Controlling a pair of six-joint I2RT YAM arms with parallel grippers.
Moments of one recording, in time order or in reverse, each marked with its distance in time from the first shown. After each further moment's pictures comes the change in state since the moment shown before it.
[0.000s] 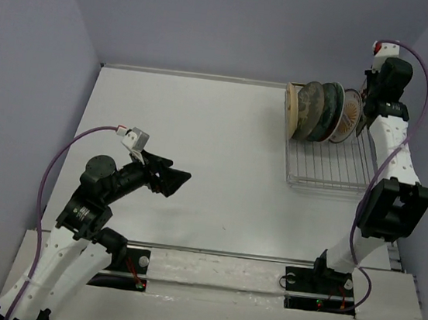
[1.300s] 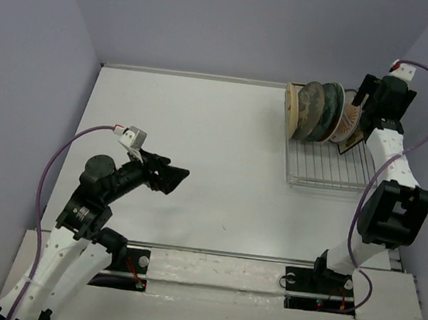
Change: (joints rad) left arm 0.019 0.000 0.000 0.000 -0.021 -0.003; right arm -0.031 -0.067 -0.277 0.179 0.038 0.401
